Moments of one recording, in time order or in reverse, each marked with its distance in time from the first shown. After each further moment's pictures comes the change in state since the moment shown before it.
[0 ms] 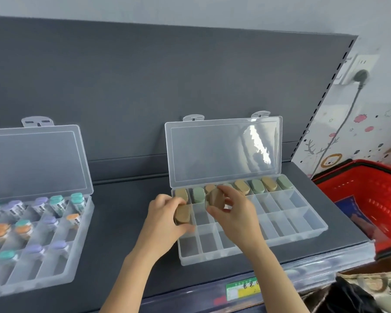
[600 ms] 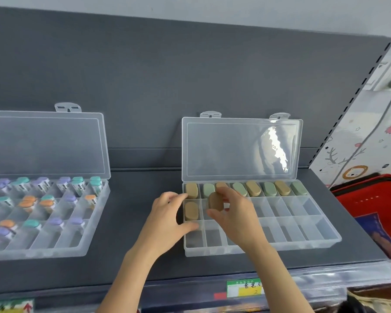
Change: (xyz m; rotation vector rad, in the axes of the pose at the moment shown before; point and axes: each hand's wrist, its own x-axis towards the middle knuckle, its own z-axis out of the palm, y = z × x) left_hand -0.022 0.005 -0.003 0.016 0.022 -0.101; right_hand 0.003 -0.003 0.006 -0.168 -0.152 -0.149
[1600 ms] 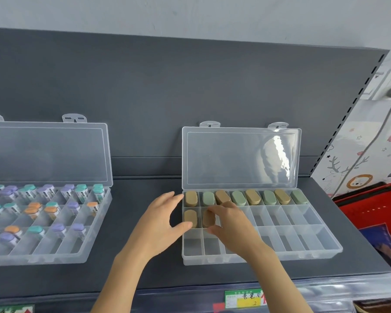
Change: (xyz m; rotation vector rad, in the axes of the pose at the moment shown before) left_hand -0.003 0.007 -0.023 0.063 -0.017 -0.013; right_hand 0.005 0.001 -0.002 -0.283 -0.275 -0.053
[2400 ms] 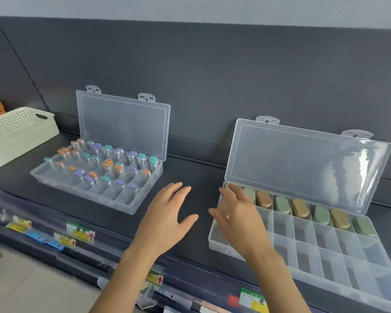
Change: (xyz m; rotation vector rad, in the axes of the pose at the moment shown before) left_hand -0.058 -0.007 0.000 0.174 0.321 -0.161; right_hand 0.000 -0.034 0.007 0.060 0.051 -0.311
